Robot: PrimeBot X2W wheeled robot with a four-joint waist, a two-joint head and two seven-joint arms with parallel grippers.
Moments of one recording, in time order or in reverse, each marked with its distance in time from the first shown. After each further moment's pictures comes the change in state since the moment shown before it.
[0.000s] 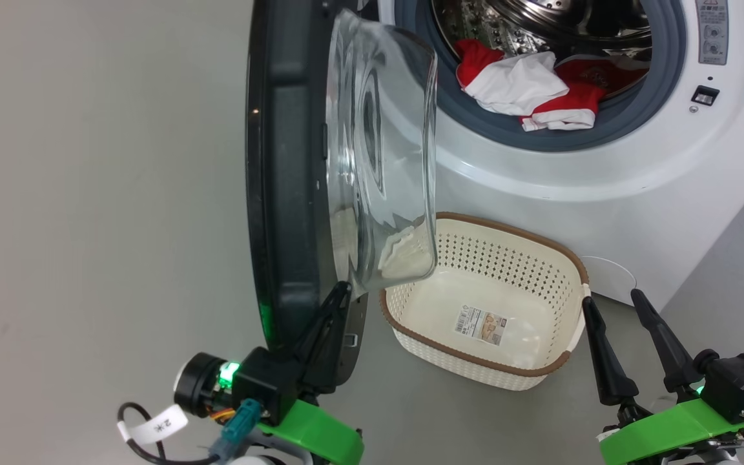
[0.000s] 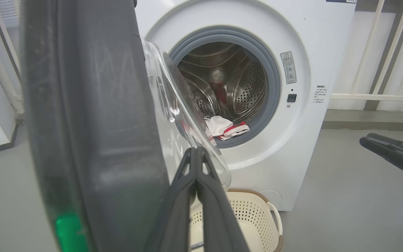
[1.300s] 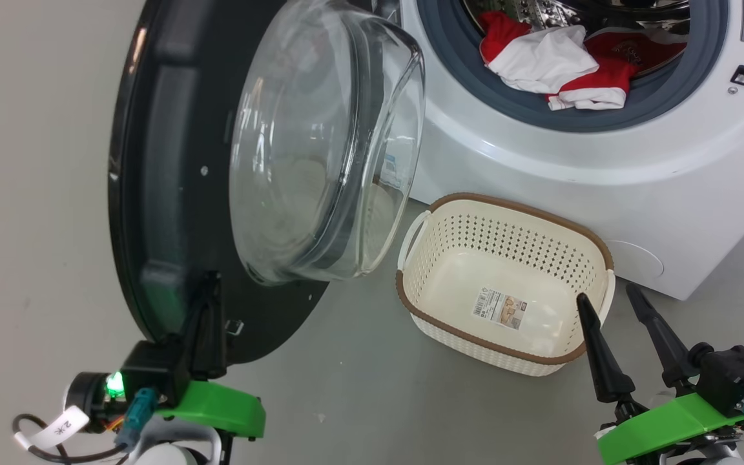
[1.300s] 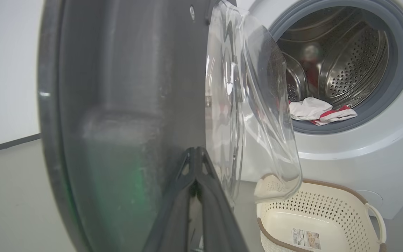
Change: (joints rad) left arm 0.027 0.098 0.169 0.053 -0.036 0.122 -0.038; right arm 0.000 0.000 0.002 -0.045 -0.026 0.000 0.054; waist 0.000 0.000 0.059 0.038
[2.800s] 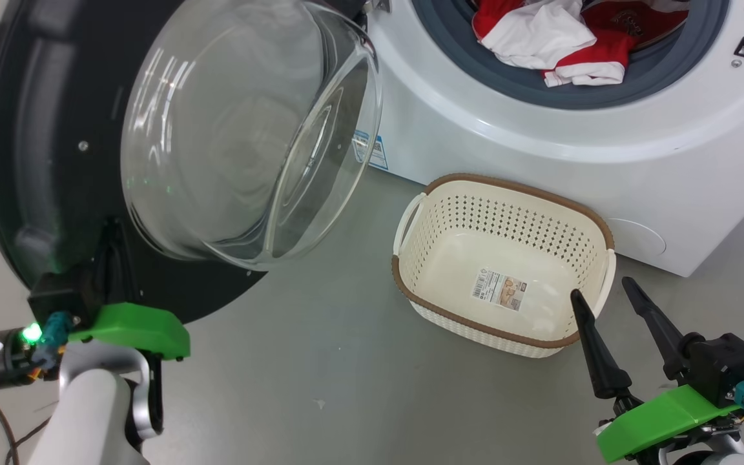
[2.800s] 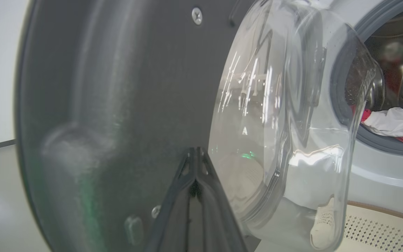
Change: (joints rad) left arm -0.205 -0.011 0.186 0.303 -0.031 -0.037 -0.056; right arm 0.000 -0.001 0.002 -0.069 -0.073 0.000 0.092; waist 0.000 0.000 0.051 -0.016
